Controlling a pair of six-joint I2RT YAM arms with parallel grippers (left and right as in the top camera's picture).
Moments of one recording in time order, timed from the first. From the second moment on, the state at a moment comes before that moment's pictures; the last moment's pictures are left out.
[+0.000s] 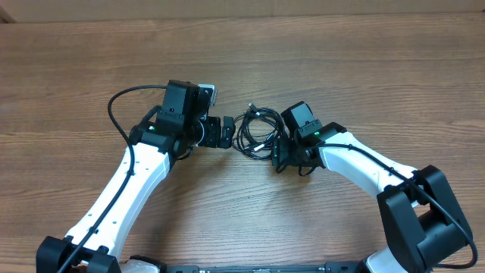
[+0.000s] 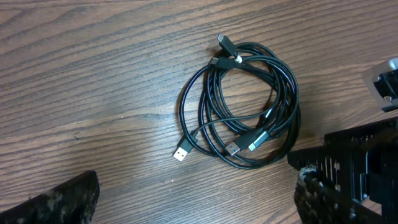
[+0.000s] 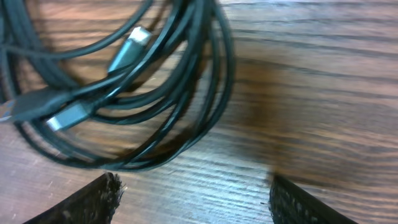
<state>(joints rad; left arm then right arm) -0.31 1.46 1.05 -0.58 0.21 -0.21 0.49 1.73 0.98 -0.55 -0.08 0.50</state>
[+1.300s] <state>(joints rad) -0.31 1.46 1.05 -0.60 0.21 -0.21 0.51 1.77 0.98 -0.54 0.14 0.72</state>
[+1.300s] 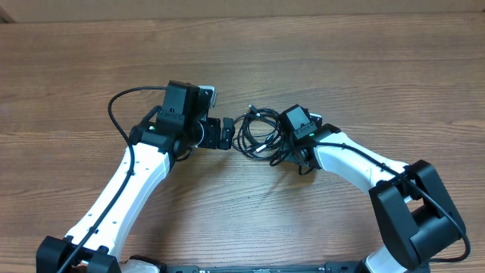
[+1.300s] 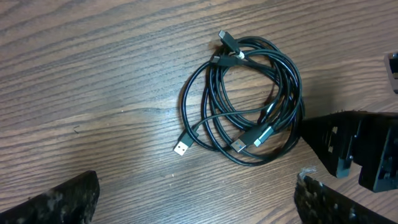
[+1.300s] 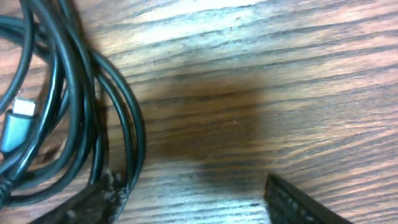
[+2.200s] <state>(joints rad) -0.31 1.46 1.05 -0.60 0.21 -0.21 0.51 1.80 1.03 -0.52 -0.06 0.62</state>
